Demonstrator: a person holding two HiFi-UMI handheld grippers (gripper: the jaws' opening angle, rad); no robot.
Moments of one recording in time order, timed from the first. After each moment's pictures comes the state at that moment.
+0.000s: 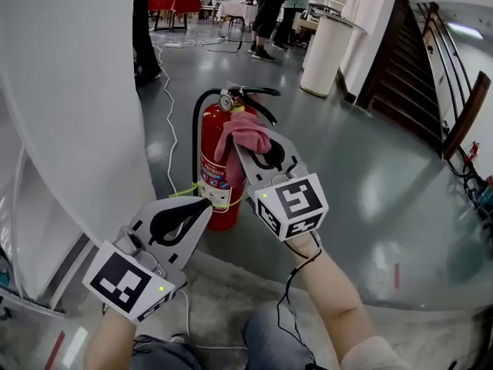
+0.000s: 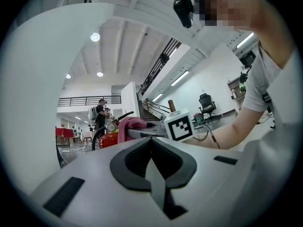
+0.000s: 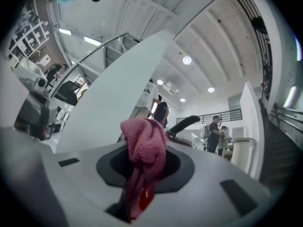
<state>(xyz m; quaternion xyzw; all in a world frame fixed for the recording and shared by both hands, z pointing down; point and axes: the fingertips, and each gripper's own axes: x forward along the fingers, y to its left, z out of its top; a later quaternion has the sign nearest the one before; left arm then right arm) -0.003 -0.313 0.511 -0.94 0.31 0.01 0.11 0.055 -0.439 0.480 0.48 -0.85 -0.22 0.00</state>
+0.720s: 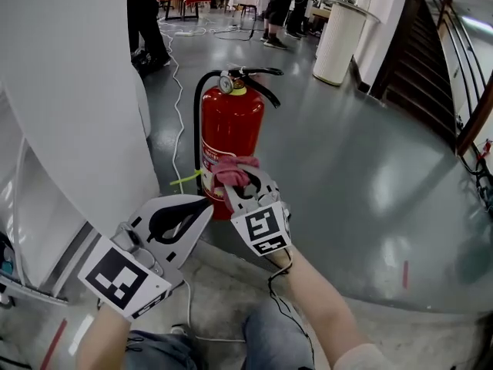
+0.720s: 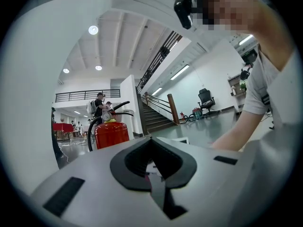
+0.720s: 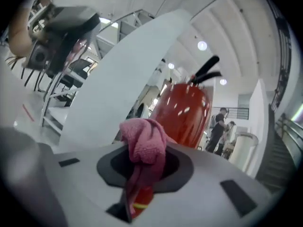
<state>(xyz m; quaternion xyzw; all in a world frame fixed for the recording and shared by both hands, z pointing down) 0.012 -0.312 0.533 -0.94 0.31 -0.03 0.11 0.045 -0.453 0.629 0.46 -0.85 -0.22 0.13</state>
